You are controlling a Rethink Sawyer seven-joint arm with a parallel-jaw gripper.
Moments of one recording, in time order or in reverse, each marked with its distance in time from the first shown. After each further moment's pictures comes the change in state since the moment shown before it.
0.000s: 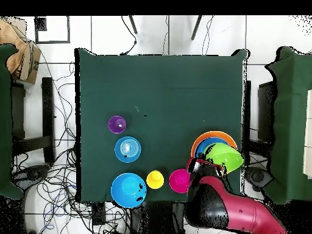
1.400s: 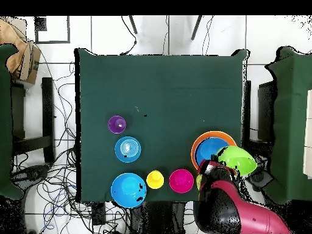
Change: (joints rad) arm -0.065 -0.047 0.000 0.000 0.000 0.000 0.000
